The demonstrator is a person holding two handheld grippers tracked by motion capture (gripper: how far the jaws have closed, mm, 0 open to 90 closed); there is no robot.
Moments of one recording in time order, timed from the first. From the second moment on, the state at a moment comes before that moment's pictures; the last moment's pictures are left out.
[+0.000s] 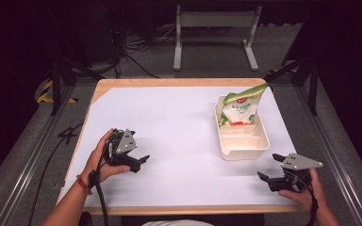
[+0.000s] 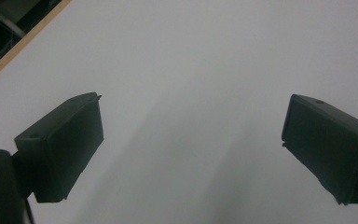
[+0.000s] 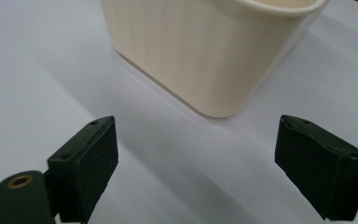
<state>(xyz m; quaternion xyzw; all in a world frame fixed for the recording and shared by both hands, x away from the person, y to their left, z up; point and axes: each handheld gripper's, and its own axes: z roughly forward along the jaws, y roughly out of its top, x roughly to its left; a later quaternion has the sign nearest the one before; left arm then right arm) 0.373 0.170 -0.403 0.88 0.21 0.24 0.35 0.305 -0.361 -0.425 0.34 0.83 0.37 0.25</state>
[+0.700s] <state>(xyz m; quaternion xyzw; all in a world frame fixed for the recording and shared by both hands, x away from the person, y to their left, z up) 0.335 0.222 -0.439 0.85 0.30 0.24 0.36 0.307 -0.358 -0.427 0.33 0.83 0.36 0.25</state>
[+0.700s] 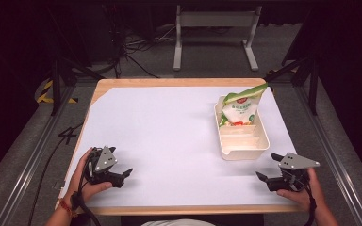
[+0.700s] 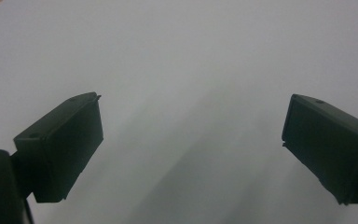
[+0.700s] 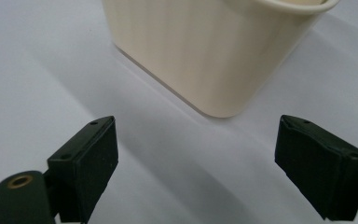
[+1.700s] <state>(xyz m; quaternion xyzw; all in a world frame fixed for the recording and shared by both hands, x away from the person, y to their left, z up) 0.323 0.253 -0.447 0.81 0.34 0.21 0.44 0.312 -0.355 -0.429 0.33 0.84 0.35 0.26</state>
